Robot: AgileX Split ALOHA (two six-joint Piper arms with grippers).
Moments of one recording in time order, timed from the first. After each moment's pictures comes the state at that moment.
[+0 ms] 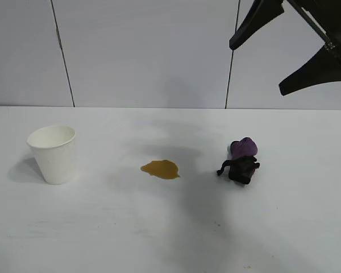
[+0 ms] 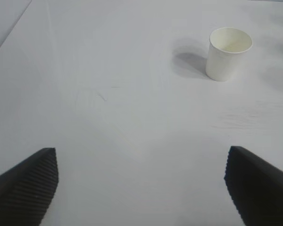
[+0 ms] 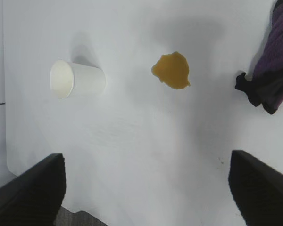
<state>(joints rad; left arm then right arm) 0.00 -0.02 -0.48 0.03 1.13 0.01 0.07 1.55 -1.18 0.74 0.93 -0.23</state>
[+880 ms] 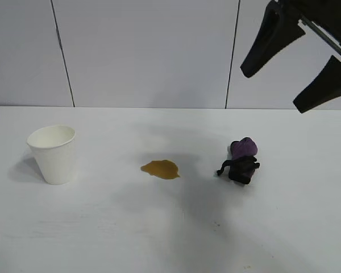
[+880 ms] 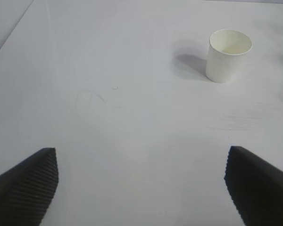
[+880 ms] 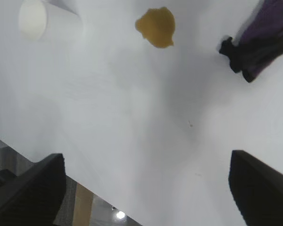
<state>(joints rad) 0.00 -0.02 -0.48 0.03 1.13 0.01 0.07 1.55 -1.18 0.56 1.07 -0.29</state>
